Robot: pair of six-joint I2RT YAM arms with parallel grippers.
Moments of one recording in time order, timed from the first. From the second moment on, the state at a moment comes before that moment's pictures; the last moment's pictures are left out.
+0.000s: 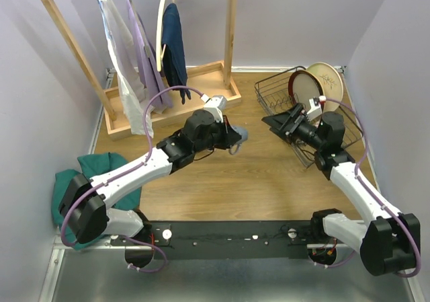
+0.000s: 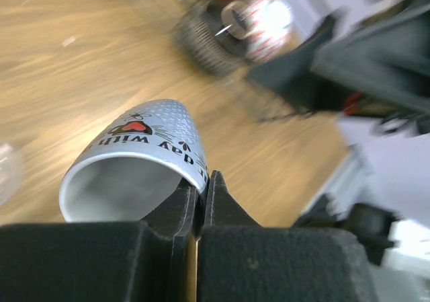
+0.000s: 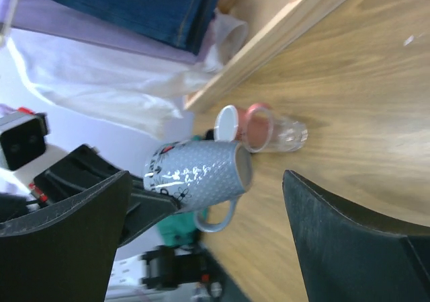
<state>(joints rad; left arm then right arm) -0.82 1.32 0.96 0.06 0.07 -0.67 0.16 1.05 0.57 0.31 -0.59 1.07</state>
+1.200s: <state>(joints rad) -0.64 1.33 0.89 -0.80 -0.18 -0.51 0.16 1.03 0.74 -0.21 -0.28 0.55</state>
